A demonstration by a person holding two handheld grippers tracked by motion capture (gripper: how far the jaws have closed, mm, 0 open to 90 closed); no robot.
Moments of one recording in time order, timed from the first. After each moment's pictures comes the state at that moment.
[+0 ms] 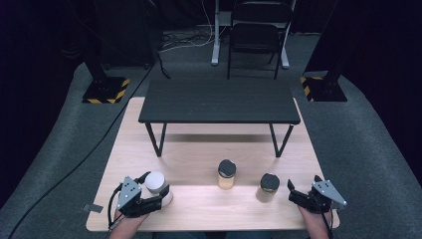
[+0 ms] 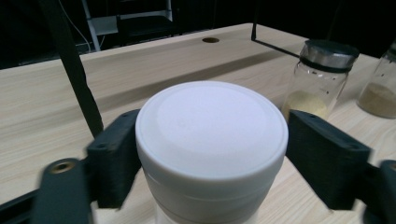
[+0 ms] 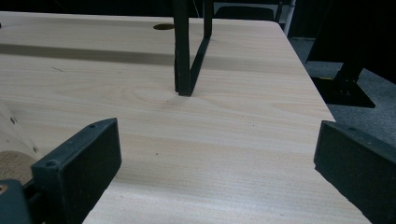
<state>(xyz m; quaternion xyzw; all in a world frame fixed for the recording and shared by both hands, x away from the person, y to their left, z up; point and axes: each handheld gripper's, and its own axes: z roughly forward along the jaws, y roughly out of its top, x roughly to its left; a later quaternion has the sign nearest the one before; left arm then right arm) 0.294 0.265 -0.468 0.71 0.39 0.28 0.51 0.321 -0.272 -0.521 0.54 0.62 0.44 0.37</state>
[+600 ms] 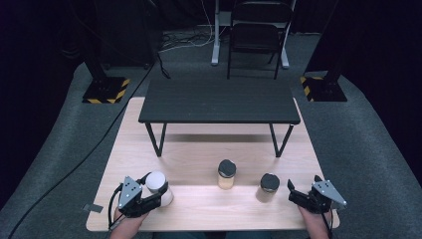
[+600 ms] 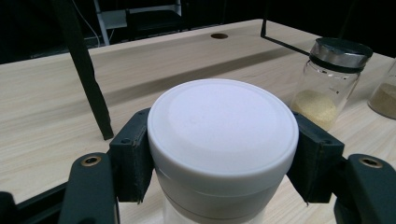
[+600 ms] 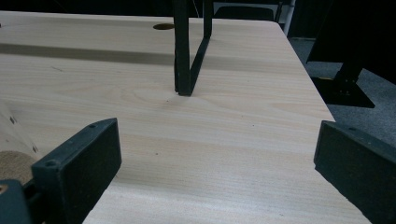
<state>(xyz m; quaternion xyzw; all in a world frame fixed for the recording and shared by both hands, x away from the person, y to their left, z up) 0.294 0.261 -0.464 0.71 0.40 0.28 0.50 0.321 -0.272 -0.521 0.54 0.62 0.44 0.37</state>
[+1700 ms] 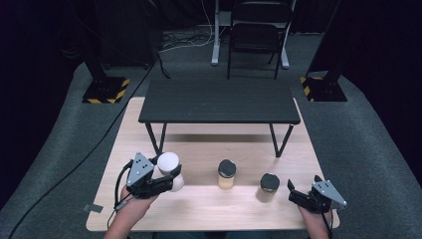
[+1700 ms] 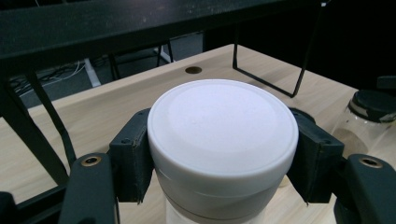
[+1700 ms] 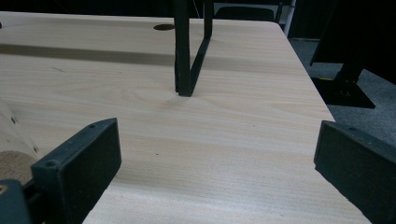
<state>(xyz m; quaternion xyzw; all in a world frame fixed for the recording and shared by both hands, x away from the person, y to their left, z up) 0.314 0.222 -0.378 0.73 0.36 0.27 0.51 0.321 -0.272 -0.521 0.54 0.62 0.44 0.37</state>
